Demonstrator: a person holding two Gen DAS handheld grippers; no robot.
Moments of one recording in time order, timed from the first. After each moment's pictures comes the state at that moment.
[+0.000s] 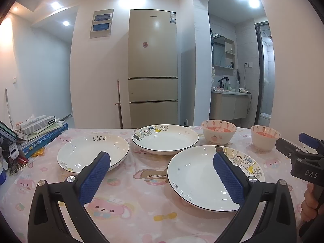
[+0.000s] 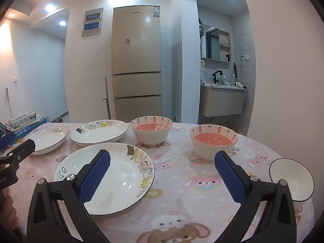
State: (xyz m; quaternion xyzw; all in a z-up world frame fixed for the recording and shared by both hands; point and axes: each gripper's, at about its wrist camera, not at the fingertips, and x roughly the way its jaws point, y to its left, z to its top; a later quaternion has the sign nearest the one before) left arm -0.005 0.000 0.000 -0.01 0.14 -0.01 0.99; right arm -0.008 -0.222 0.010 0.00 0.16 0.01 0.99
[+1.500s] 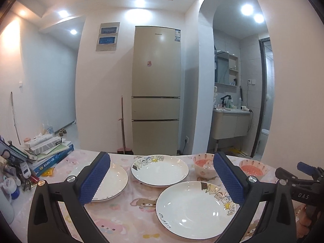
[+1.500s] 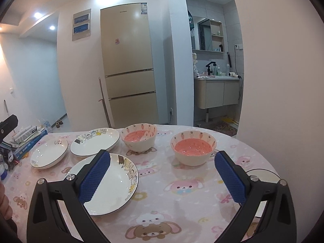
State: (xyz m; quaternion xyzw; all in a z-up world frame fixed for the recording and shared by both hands) left arm -0.027 -0.024 0.098 -0.02 0.10 0.00 0.99; right arm -0.016 -0.270 0.071 0.04 0.20 0.00 0.98
